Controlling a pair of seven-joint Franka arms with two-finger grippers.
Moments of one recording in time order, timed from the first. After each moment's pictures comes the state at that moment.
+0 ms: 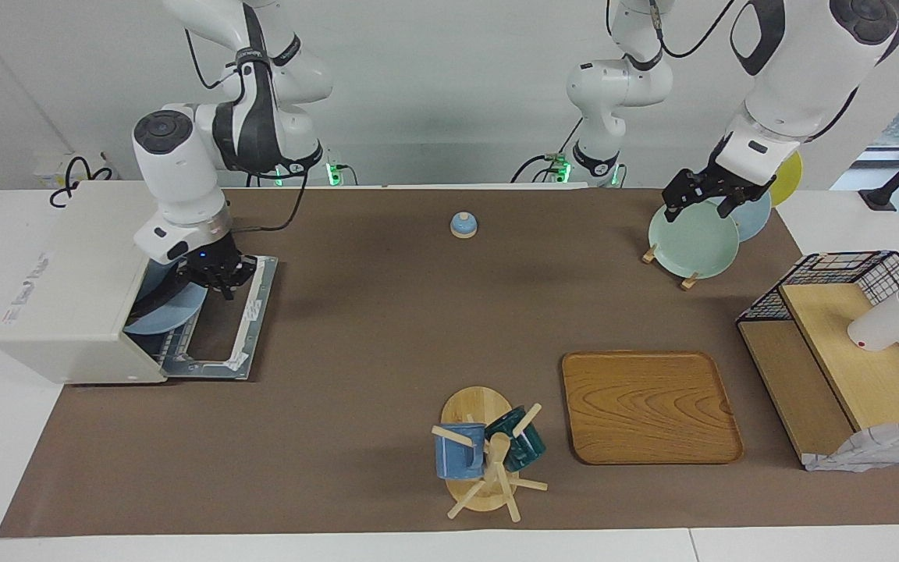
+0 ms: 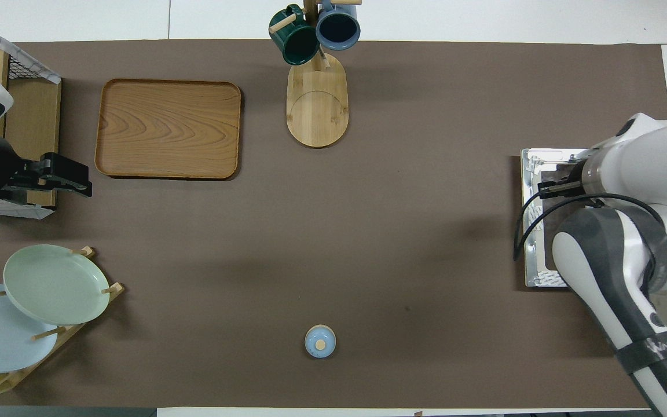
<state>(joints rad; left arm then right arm) -0.03 0.00 -0.10 -1.61 -0.04 1.51 -0.16 0.16 0.01 -0.11 -2.09 -0.11 2.19 -0.02</state>
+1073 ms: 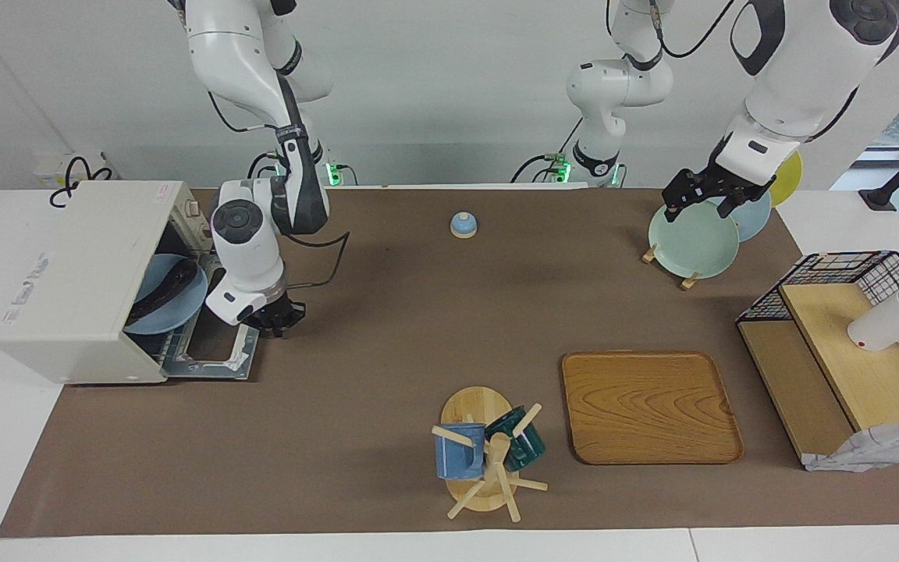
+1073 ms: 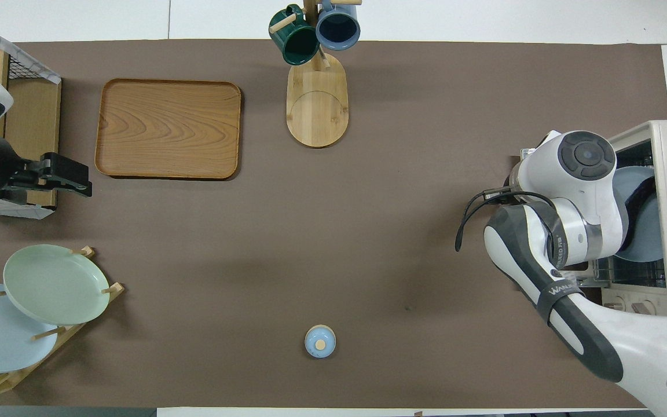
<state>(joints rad) -0.03 0.00 -0.10 -1.61 -0.04 1.51 -0.16 0.20 0.24 -0.10 -2.11 -0.14 2.31 0.06</state>
